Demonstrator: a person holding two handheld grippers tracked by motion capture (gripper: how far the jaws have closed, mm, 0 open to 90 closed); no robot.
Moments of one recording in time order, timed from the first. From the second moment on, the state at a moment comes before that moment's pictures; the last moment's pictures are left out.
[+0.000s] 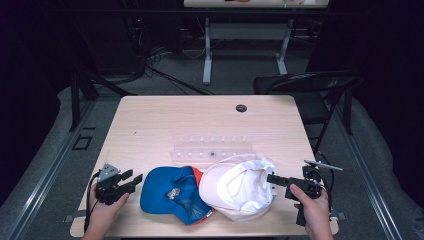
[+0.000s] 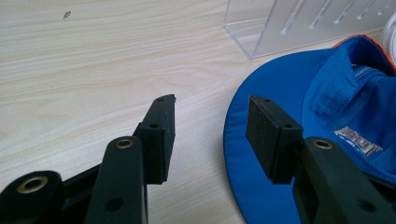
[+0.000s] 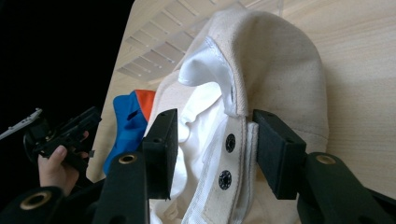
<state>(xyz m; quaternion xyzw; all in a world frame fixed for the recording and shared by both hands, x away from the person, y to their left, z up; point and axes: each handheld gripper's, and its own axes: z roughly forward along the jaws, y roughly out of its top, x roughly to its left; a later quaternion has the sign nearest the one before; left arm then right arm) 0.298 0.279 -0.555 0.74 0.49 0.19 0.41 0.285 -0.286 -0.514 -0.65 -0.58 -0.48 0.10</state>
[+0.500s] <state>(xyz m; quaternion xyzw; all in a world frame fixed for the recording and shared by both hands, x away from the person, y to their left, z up) 0.298 0.278 -0.556 0.74 0.49 0.19 0.41 0.297 -0.283 -0.500 -0.64 -0.59 -0.47 0.12</state>
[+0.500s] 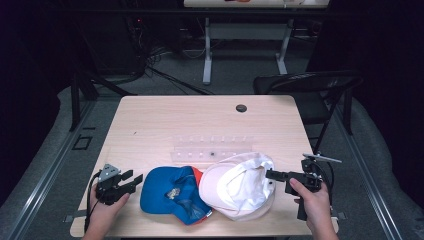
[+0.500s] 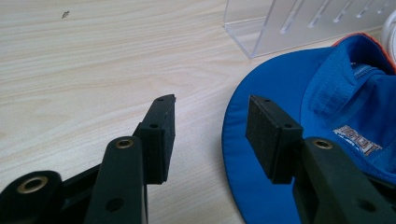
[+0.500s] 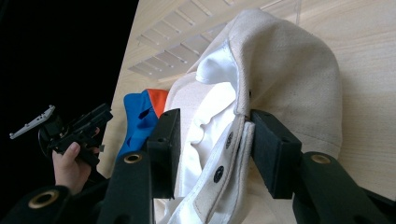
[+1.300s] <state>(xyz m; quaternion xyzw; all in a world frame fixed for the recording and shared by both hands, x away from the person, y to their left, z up) 0.298 0.278 -0.556 0.75 0.49 0.19 0.41 0.316 -0.276 -0.523 -0.66 -0.61 -0.42 0.15</state>
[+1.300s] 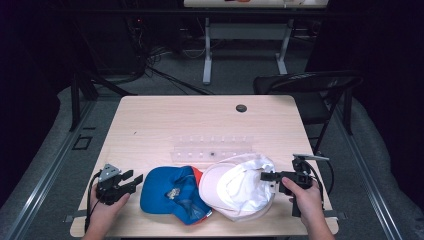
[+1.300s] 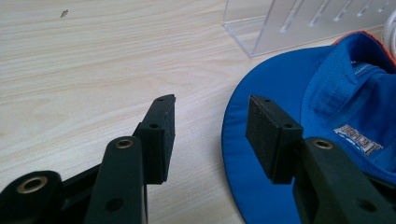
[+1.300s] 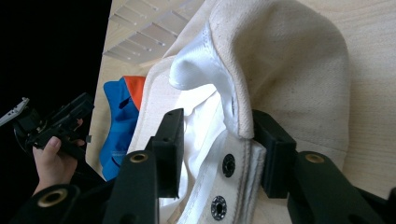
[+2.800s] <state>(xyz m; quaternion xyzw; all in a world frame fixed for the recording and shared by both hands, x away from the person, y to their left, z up) 0.297 0.278 -0.556 0.74 0.49 0.20 0.41 0.339 -0.233 -0.457 -0.66 -0.73 -0.17 0.05</state>
